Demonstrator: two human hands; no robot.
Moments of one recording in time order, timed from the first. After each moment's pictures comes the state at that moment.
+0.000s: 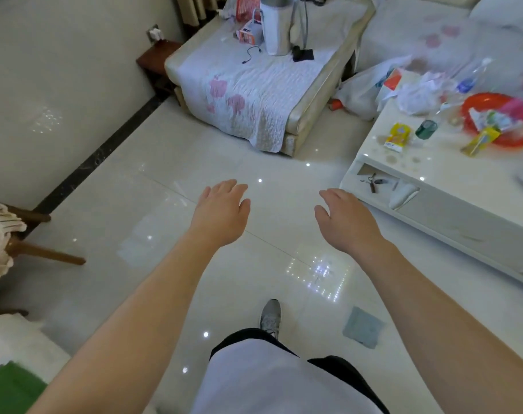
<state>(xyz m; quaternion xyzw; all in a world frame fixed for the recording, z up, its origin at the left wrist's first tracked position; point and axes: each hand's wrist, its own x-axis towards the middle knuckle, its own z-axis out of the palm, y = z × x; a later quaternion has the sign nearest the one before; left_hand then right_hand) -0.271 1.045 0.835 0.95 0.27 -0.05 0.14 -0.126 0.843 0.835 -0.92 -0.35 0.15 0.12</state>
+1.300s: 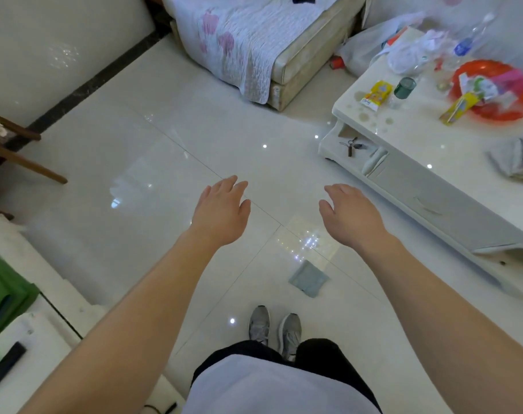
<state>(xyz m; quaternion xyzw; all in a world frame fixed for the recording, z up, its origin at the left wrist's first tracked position) -0.259 0.741 0.779 0.92 0.34 -0.06 0.18 -0.071 0.563 0.792 -0.89 -0.40 0.20 0.07</state>
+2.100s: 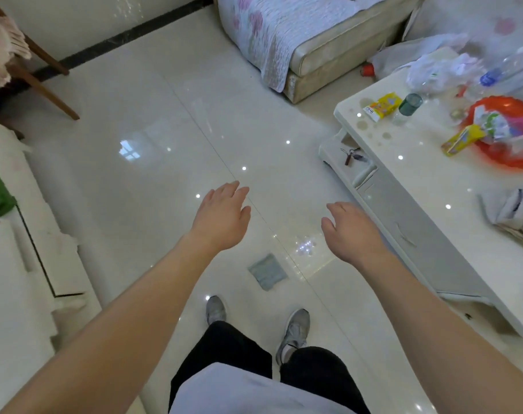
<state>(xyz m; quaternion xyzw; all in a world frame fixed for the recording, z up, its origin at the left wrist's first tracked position) -0.145 0.558 0.751 0.87 0.45 -0.07 0.20 0.081 0.421 0.756 -0.83 -0.51 0.22 0.01</state>
